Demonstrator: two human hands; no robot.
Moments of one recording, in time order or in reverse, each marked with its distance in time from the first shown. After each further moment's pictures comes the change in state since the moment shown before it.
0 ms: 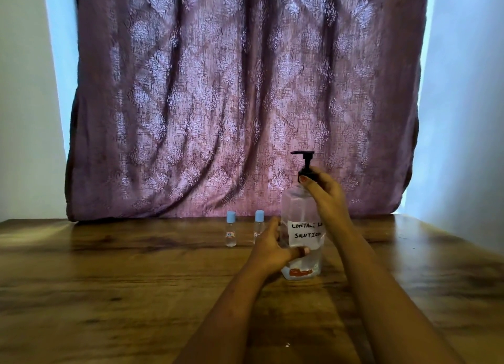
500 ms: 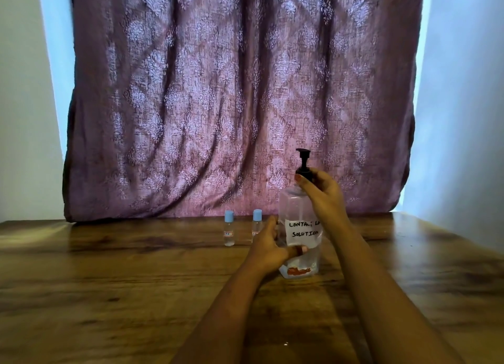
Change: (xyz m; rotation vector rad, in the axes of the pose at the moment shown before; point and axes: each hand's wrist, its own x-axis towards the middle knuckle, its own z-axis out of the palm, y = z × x) left_hand -0.001 0.001 0.000 0.038 0.003 0.020; right_hand -0.001 -0.003 0.001 -0.002 0.012 -0.013
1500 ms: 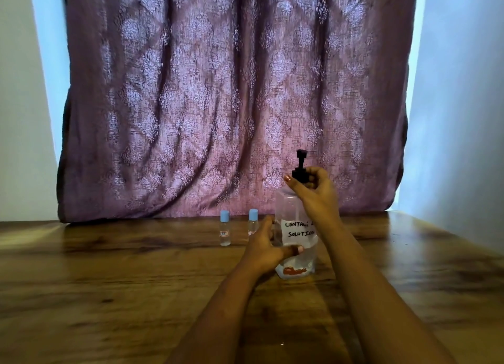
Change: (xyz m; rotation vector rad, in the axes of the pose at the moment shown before) left_hand -0.002 0.002 0.000 -0.022 -0.010 -0.005; right_hand -0.001 0.000 0.005 -0.058 0.066 -0.017
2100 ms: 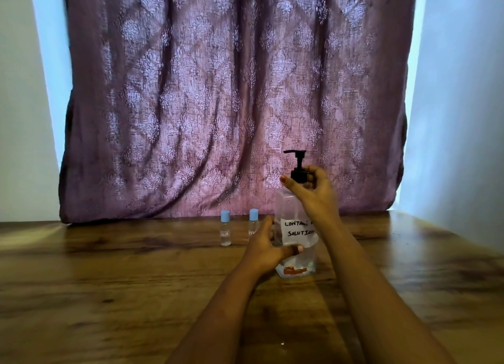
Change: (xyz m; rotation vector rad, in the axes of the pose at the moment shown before) left_hand 0.001 -0.003 0.000 -0.016 0.001 0.012; right_hand 0.001 -0.001 0.000 -0.063 -0.004 -0.012
